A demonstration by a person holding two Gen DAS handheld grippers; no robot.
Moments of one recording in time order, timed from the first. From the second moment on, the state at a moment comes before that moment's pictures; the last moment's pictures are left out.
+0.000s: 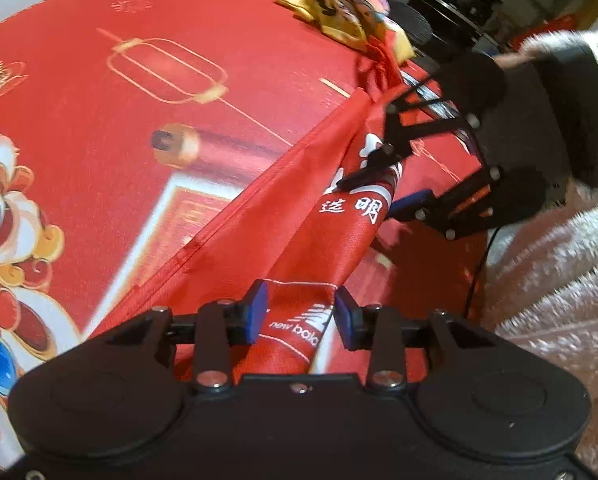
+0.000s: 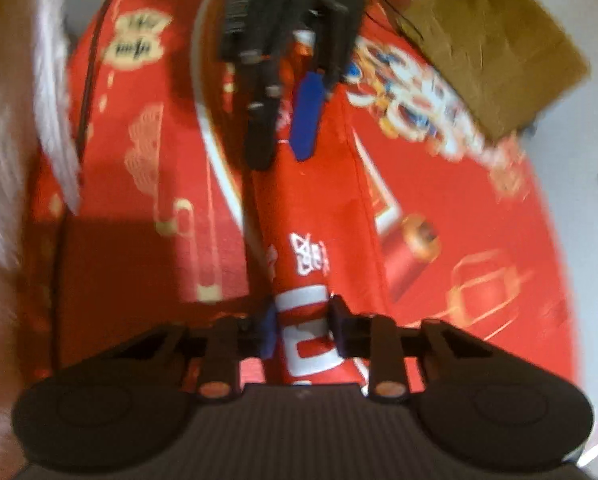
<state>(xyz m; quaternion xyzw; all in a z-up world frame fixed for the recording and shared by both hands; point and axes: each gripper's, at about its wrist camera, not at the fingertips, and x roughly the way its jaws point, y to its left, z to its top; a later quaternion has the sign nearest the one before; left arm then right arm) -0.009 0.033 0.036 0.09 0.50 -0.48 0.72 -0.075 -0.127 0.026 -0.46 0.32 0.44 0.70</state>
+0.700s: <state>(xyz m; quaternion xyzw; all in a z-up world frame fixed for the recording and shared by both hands) -0.103 0.000 0.053 0.39 0.26 -0.51 0.72 0.054 -0.168 0.009 -0.03 0.67 0.48 0.57</state>
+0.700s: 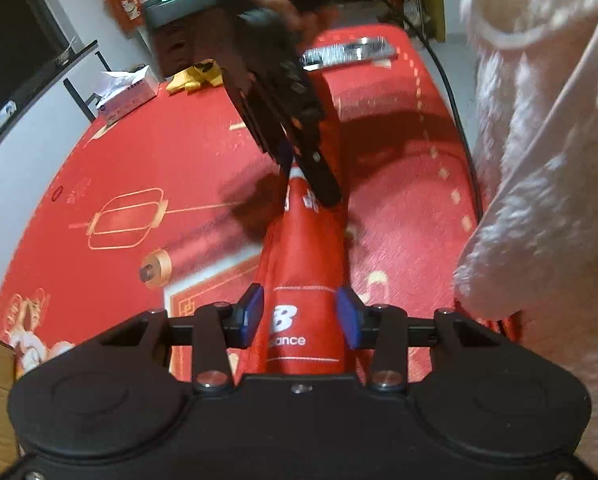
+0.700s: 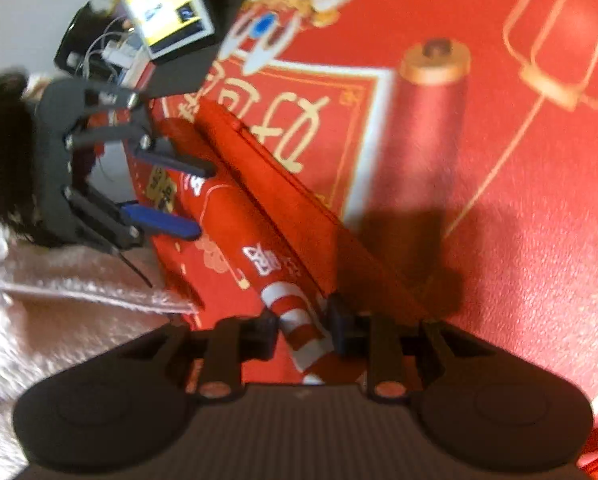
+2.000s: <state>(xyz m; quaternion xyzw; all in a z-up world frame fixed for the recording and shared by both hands) -0.011 0.023 0.033 0.13 0.47 -0.51 0.71 -0.108 -0.132 0.014 -0.56 0.21 0.46 0.65</state>
